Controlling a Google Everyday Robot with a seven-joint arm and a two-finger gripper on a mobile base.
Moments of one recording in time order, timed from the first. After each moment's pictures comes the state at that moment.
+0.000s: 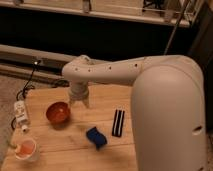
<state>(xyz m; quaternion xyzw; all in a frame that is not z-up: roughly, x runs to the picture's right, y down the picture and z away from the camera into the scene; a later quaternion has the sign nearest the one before) -0.150 0.089 0.764 -0.30 0.18 0.65 0.68</state>
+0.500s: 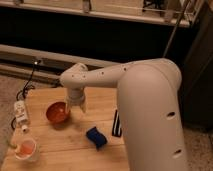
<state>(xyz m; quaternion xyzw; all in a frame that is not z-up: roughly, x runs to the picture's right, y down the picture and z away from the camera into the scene) -0.173 0.116 0.799 -0.32 0.19 0.64 0.68</state>
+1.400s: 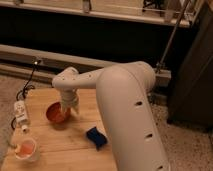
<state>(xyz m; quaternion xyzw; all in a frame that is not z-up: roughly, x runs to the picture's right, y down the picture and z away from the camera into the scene) -0.212 0.134 0.837 -0.32 0.20 0.60 0.71</state>
